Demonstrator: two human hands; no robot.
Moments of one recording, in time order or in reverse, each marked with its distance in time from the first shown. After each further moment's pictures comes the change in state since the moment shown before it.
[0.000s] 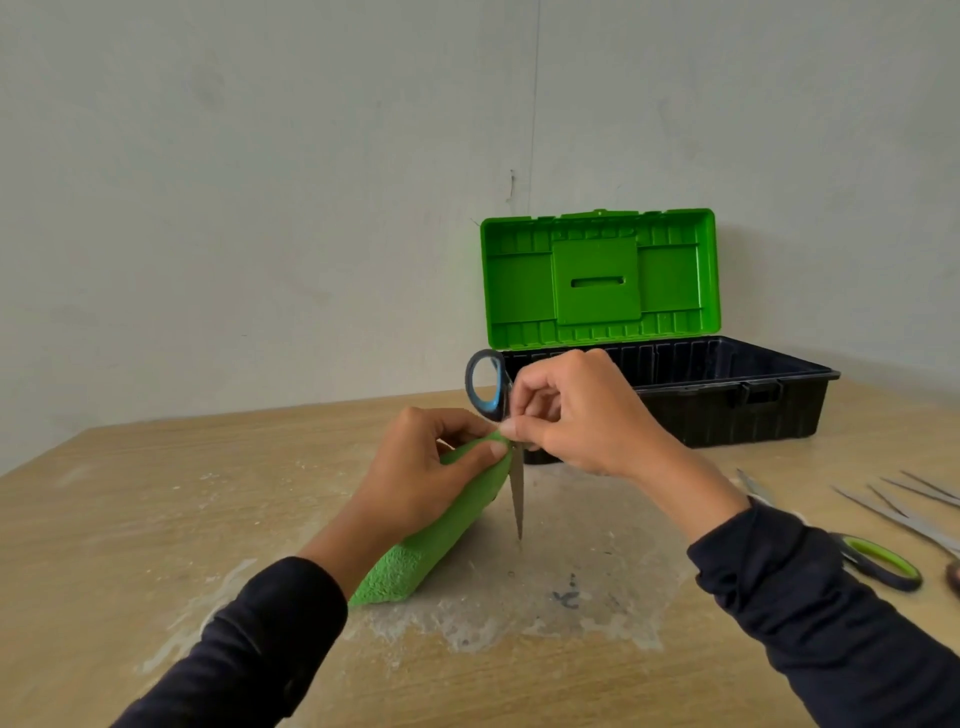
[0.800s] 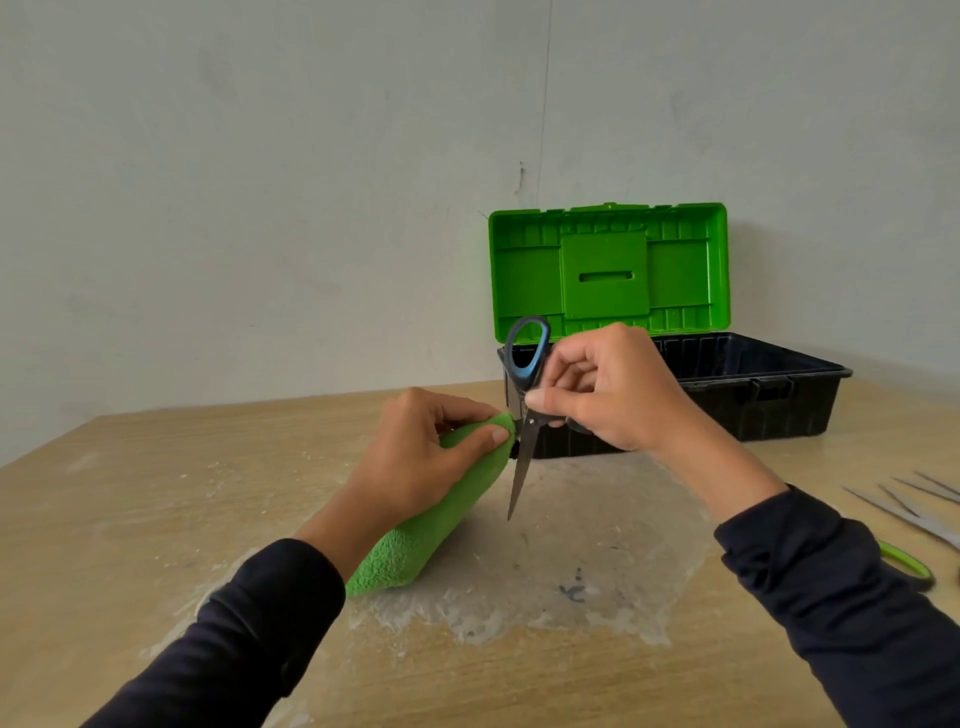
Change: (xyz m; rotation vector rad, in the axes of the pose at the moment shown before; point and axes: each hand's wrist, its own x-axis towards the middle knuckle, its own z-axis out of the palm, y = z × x) left_hand 0.001 0.005 -0.009 0.020 0.034 0.011; right_hand 0.000 0.006 -0.015 0.124 0.057 0.055
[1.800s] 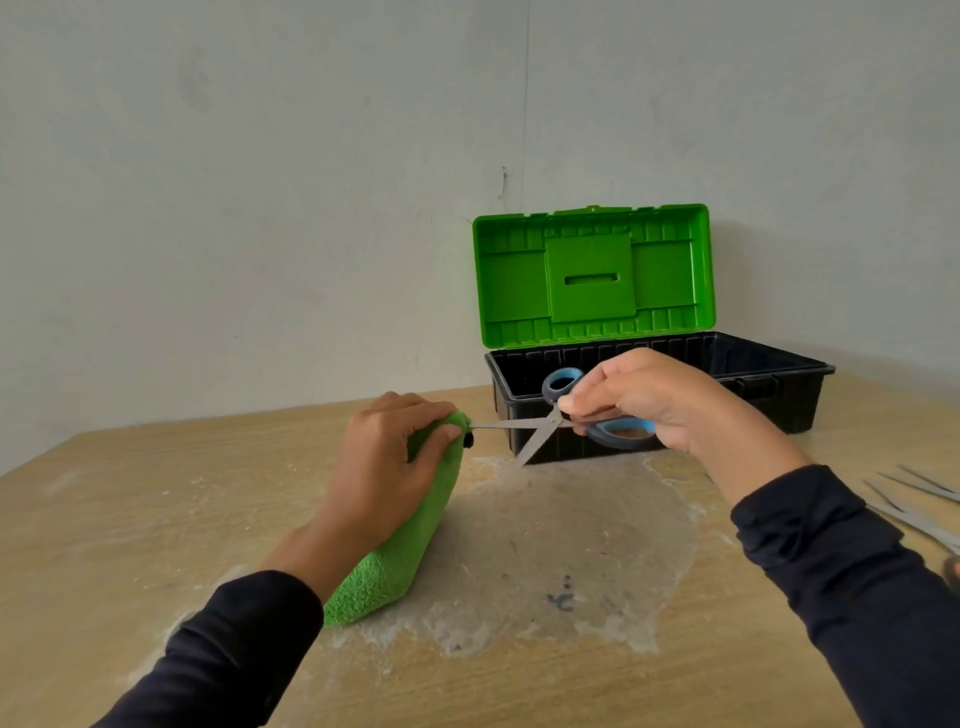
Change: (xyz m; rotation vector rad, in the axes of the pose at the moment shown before) left_hand -0.002 -0.014 -0.003 0.291 0.185 0.274; right_hand 0.003 0.019 -0.023 0.381 -0.101 0.715
